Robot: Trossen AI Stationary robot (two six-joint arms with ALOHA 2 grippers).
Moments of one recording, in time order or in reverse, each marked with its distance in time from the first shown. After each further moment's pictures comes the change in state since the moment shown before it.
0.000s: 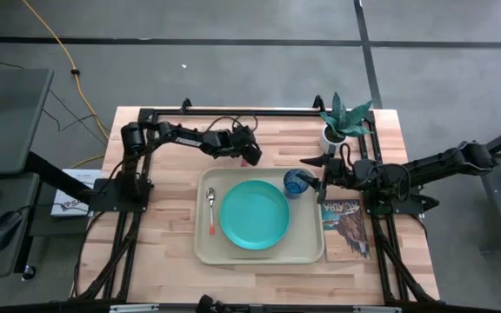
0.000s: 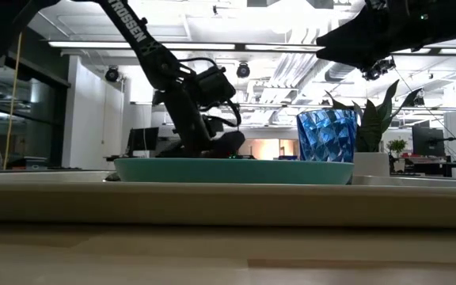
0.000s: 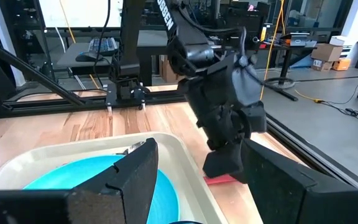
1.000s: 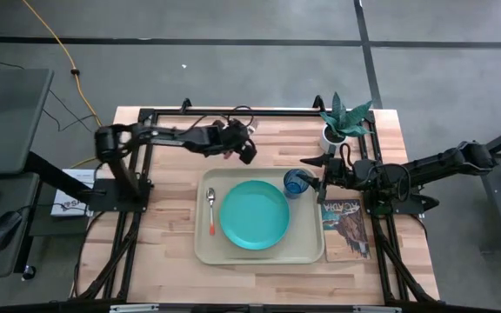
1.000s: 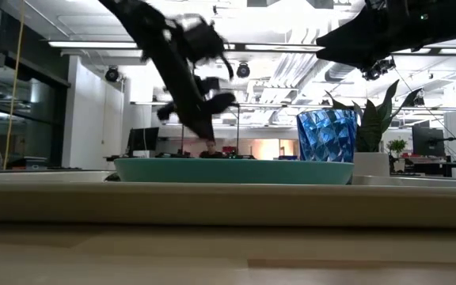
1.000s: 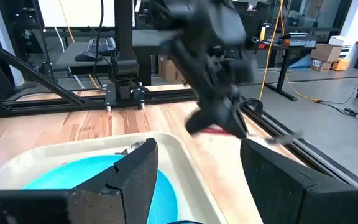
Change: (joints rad) left arm -0.067 -0.254 -0.009 -0.164 -0.110 0.175; right arm 0.000 0.000 0.000 -0.001 0.002 -0.002
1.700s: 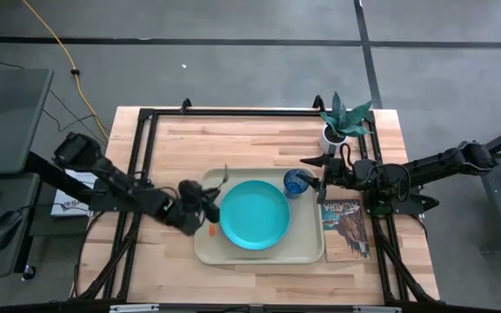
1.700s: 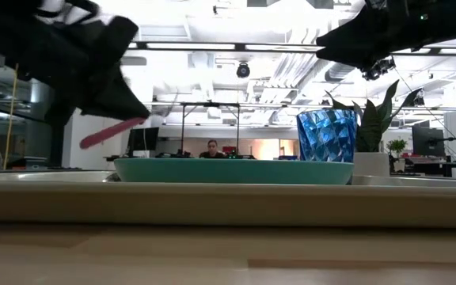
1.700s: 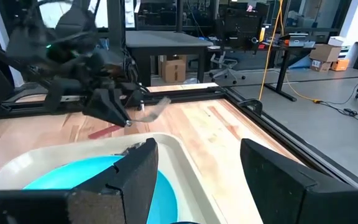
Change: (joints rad) left arm -0.786 -0.317 -0.595 0.342 -0.624 -0.753; right arm 0.000 0.000 0.000 0.002 0.002 0.001
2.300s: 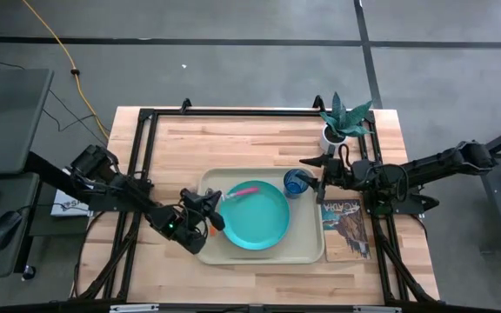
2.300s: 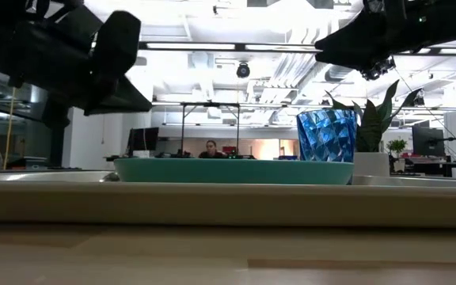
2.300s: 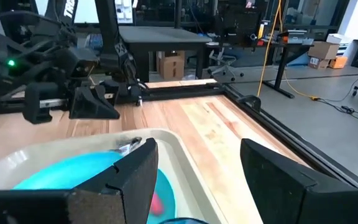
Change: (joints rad) left arm -0.099 0.224 0.083 0.098 -0.319 -0.021; right arm 0.000 0.020 -0.001 0.002 0.007 0.000
